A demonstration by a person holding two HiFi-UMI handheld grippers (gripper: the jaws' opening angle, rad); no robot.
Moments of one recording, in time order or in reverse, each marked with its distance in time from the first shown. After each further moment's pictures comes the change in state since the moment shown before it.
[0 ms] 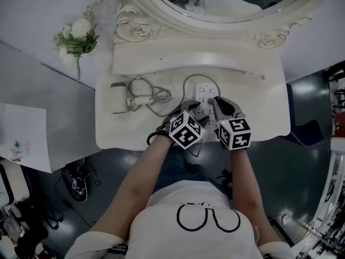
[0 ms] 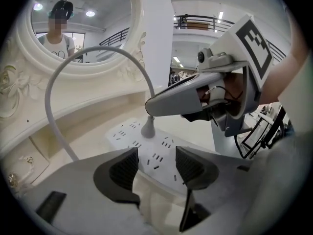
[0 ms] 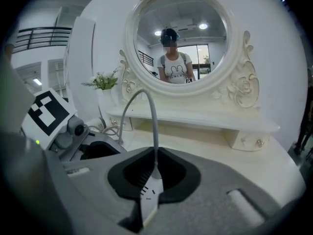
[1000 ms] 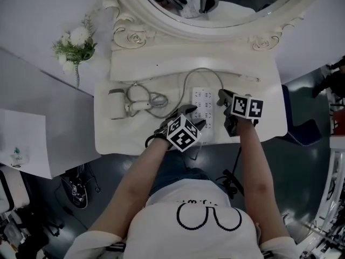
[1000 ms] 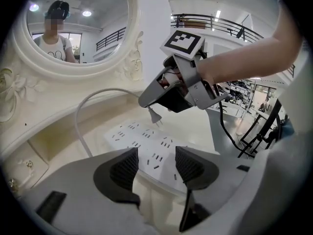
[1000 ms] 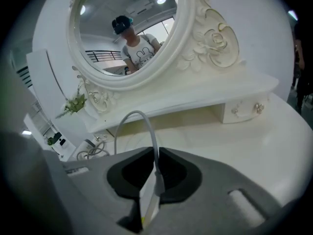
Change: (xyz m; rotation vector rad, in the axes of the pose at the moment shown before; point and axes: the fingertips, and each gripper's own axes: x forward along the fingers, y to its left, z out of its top) left arm 0.000 -0.003 0.001 0.025 0.012 -0.014; right arm 0.027 -0.075 -0.005 0.434 0.177 0.034
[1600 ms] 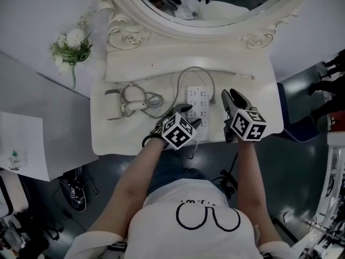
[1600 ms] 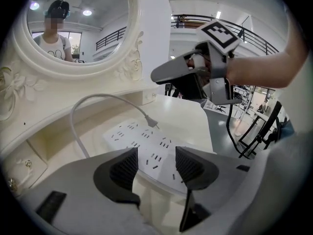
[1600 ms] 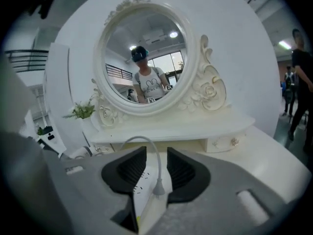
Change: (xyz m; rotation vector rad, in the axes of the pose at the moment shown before) left arm -0.002 0.000 0.000 -0.016 0.003 -0.021; right arm -0.073 0.017 0.028 -0.159 -0.339 -0.091
